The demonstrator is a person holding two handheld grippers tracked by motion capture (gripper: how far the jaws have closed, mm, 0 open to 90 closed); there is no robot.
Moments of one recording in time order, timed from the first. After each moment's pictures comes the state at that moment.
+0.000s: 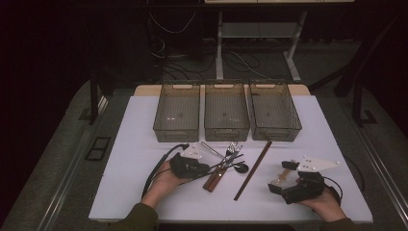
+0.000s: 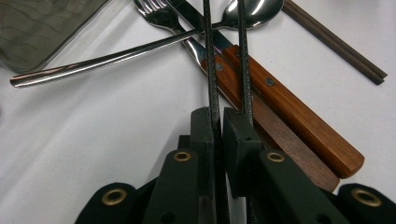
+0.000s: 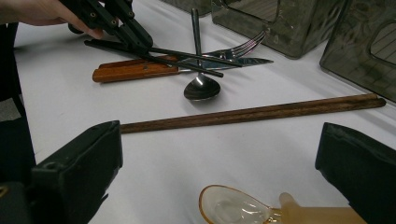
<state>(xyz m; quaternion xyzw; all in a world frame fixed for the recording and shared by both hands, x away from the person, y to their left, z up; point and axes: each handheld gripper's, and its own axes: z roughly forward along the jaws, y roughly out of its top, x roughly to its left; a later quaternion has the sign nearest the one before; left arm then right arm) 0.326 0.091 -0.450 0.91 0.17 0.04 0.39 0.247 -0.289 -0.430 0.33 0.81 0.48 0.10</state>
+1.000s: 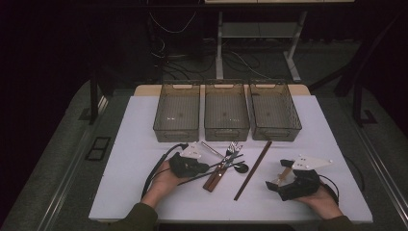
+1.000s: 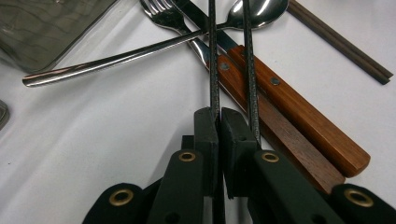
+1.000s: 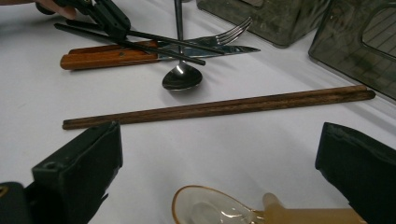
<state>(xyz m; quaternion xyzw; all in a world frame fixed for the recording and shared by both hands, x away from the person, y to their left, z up) 0.327 0.093 -0.449 0.91 0.17 0.04 0.39 0.257 -0.285 -0.442 0.34 0.82 0.45 0.12</state>
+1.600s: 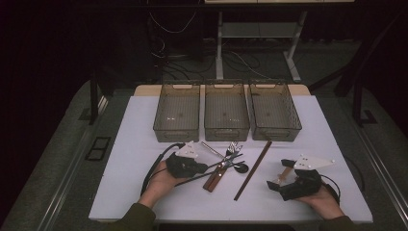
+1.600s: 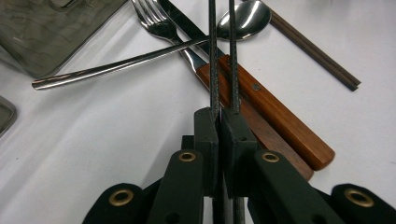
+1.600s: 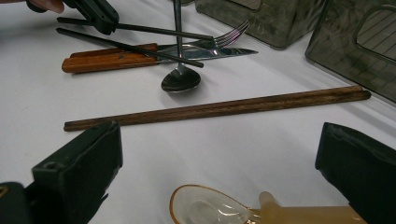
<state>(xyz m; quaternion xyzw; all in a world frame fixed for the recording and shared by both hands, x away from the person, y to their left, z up) 0.320 0.100 -0.438 0.90 0.17 0.03 0.40 0.257 -0.288 -0.441 0.34 0.81 0.46 0.12</state>
